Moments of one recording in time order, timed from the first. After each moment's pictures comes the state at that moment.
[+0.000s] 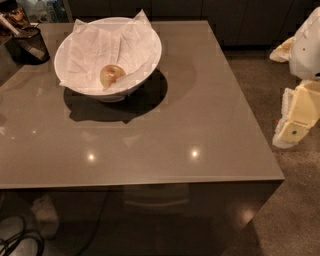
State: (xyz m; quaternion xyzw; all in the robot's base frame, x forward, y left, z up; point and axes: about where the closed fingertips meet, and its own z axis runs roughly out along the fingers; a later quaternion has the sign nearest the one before) arm 0.438 -0.217 0.976 -0.60 0.78 -0.03 0.16
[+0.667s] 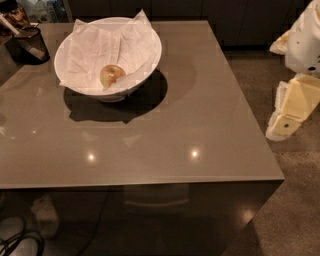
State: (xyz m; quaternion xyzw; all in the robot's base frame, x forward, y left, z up) arm 0.448 -0.211 0.984 -0.59 0.79 -0.06 0.17
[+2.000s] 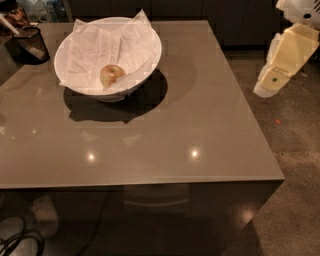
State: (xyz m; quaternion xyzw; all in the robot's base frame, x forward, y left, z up) arm 0.490 -0.203 1.041 -0.54 0.81 -0.08 0.22
